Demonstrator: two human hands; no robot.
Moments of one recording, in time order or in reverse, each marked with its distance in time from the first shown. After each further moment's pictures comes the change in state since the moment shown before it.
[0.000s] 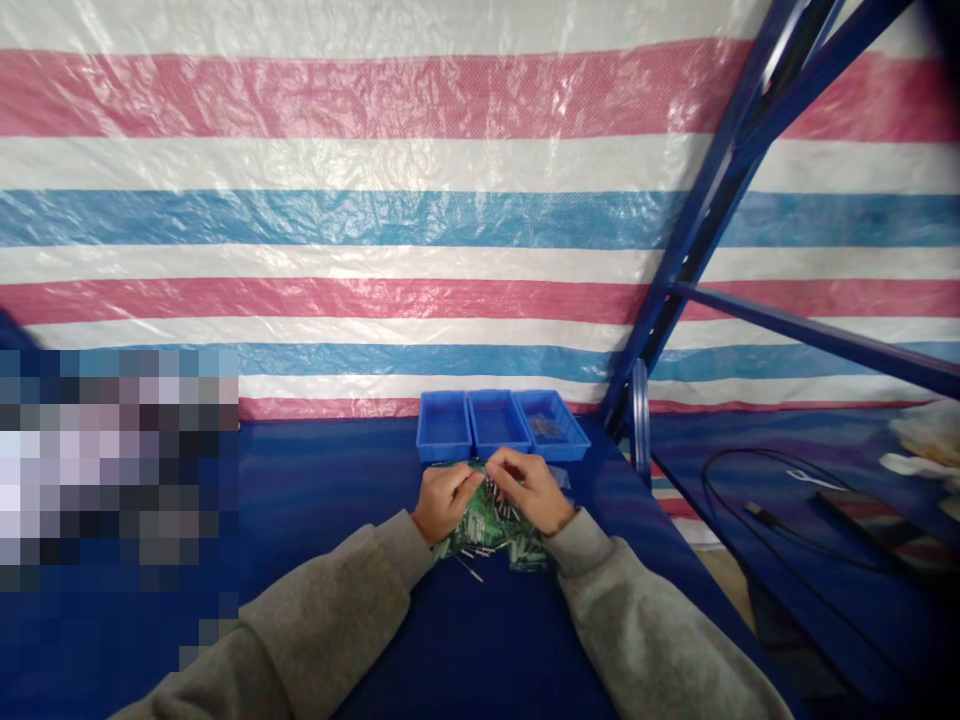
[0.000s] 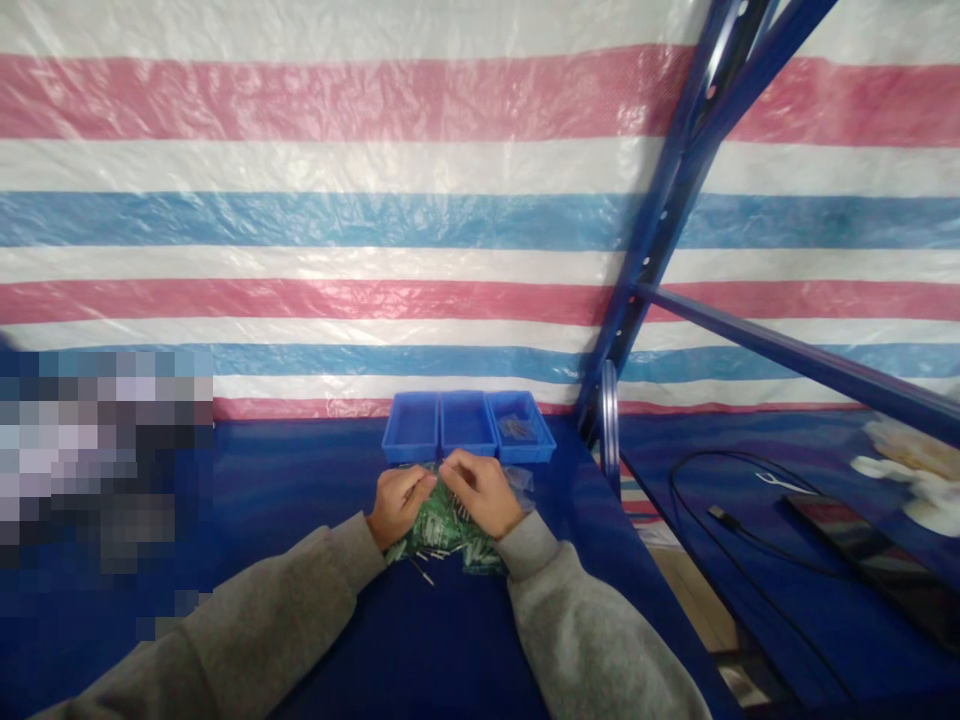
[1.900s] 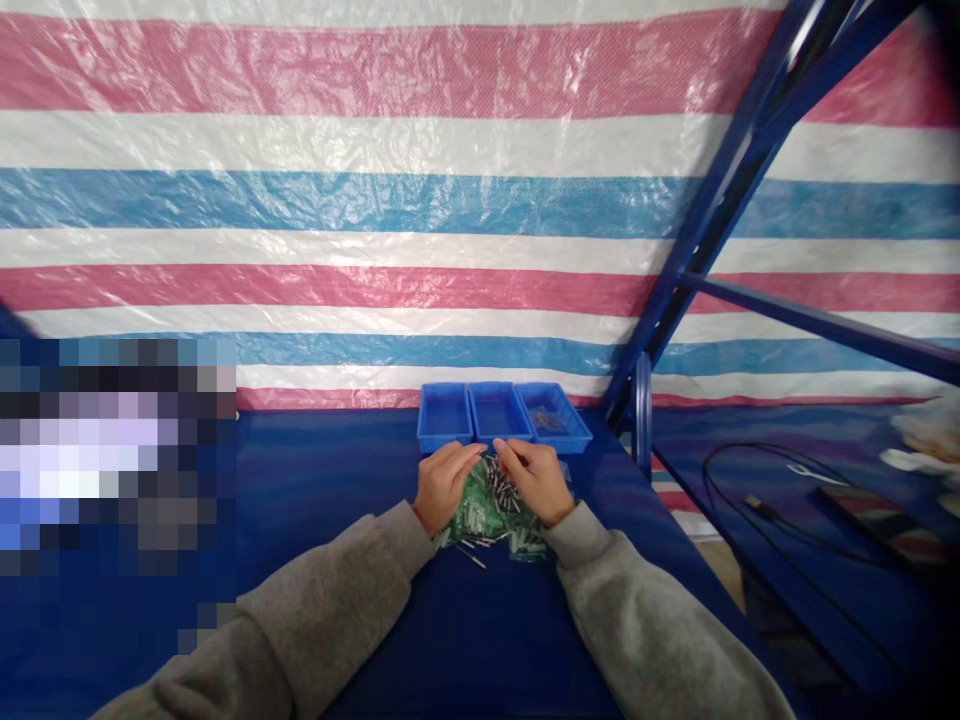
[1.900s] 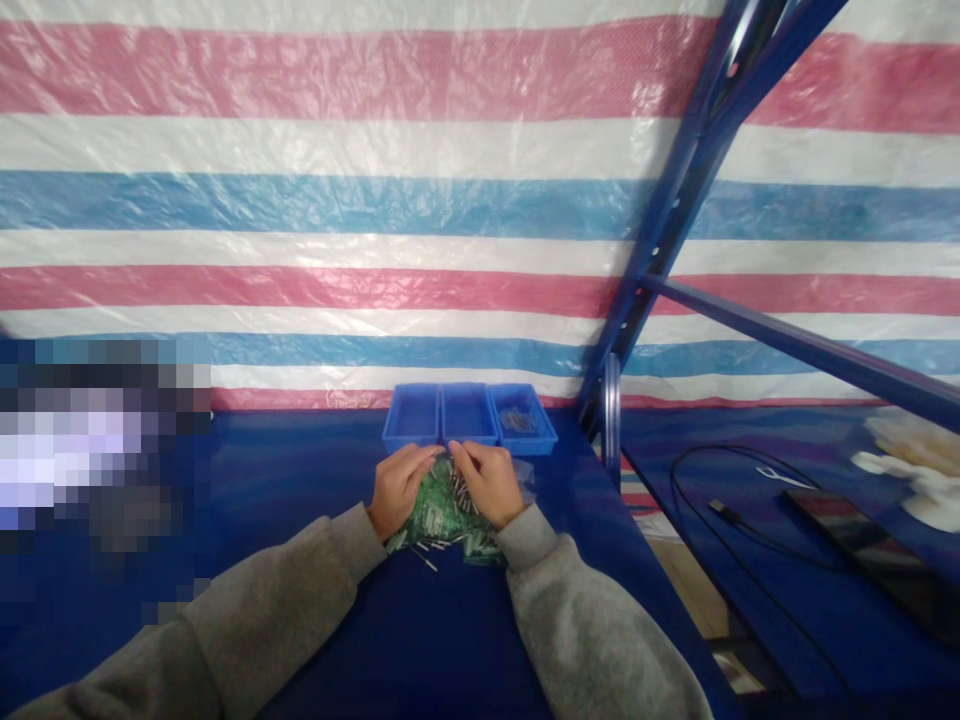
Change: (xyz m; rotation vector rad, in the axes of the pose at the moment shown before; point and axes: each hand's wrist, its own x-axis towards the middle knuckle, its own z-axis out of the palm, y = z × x) left_hand 0.004 -0.001 -0.001 -0.008 0.025 -0.033; right_hand 0.002 0.002 0.001 -0.227 0.187 0.042
